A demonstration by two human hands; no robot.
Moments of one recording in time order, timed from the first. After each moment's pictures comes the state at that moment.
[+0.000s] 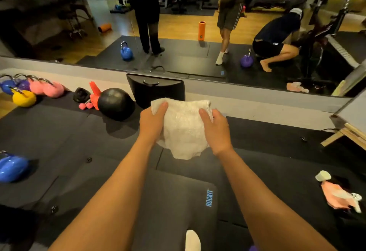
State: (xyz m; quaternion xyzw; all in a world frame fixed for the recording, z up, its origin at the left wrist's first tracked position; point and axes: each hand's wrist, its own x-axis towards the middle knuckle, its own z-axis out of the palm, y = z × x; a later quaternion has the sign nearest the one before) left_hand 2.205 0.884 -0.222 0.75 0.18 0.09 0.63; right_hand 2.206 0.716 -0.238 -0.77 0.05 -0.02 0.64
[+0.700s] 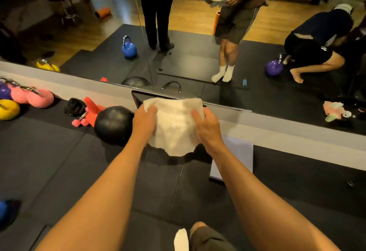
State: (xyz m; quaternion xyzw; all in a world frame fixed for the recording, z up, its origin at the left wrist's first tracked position) left_hand 2.668 1.121 -0.263 0.76 0.25 0.05 0.59; right_hand 2.668 0.951 -0.268 -0.77 0.04 0.04 0.64
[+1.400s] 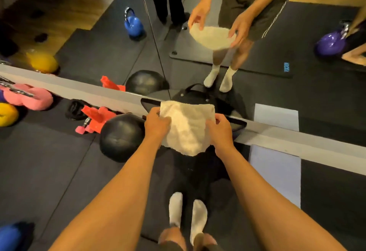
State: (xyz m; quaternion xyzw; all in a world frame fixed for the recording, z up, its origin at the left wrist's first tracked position) left_hand 3.003 1.263 -0.416 0.80 0.32 -0.05 0.51; right_hand 3.007 1.091 -0.439 -0.75 0.22 0.12 0.62
